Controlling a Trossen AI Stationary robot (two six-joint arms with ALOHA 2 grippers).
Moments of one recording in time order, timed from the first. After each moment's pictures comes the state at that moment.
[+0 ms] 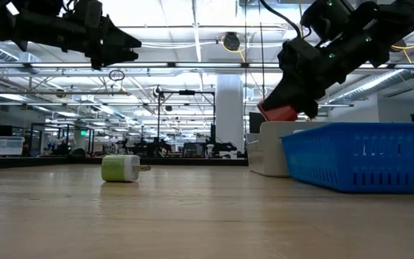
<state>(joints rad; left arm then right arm) 0.35 0.75 0.38 0.36 -0.01 -0.04 -0.11 1.24 0.52 0.20 0.03 0.45</state>
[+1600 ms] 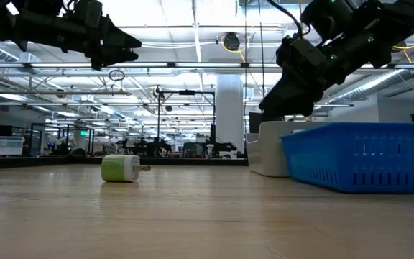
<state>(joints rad) 0.35 0.75 0.38 0.36 -0.01 -0.04 -0.04 1.30 0.52 0.25 0.08 0.37</state>
